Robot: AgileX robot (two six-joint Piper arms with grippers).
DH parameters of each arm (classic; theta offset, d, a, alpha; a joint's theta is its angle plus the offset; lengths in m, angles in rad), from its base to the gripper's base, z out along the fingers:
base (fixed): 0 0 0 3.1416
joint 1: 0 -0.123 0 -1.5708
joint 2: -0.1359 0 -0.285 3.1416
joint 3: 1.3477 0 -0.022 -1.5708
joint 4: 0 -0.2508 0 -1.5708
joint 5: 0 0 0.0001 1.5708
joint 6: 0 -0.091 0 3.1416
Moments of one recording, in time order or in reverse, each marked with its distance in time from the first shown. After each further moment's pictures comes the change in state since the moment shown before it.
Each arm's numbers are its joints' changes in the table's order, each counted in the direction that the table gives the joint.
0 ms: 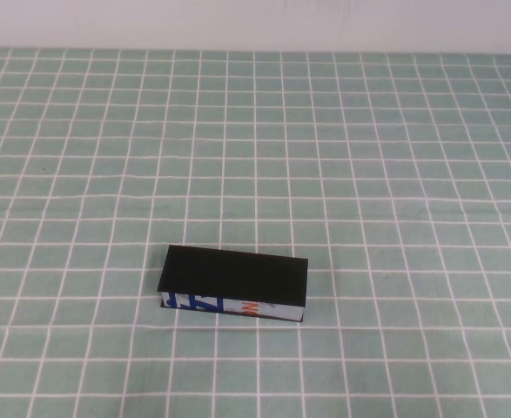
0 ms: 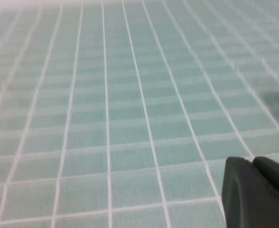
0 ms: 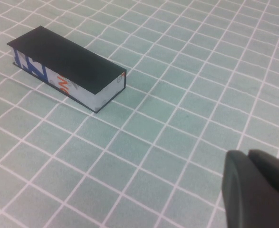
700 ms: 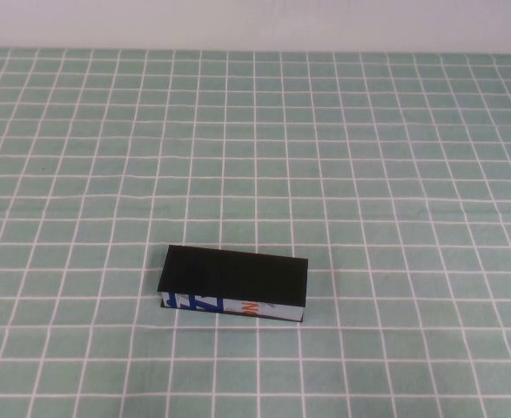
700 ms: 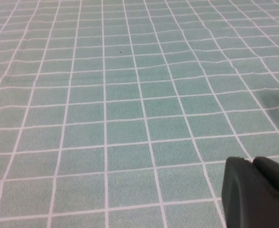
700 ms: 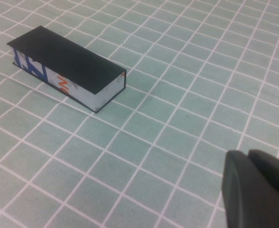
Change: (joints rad) right arm 0.000 0.000 0.000 0.000 0.000 0.000; left arm 0.000 0.001 0.003 0.011 -0.009 0.020
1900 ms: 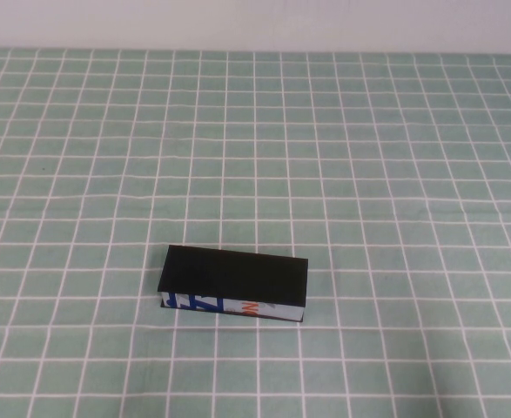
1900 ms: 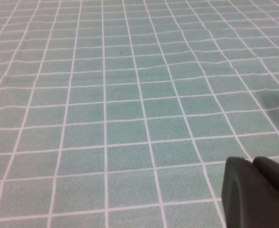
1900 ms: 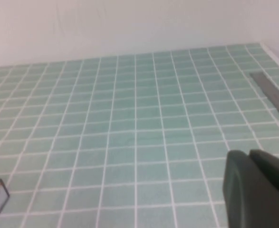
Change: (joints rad) right arm 0.554 0.181 0.083 -0.181 0.127 0.000; left arm 0.000 0.002 0.000 0.000 0.000 0.000
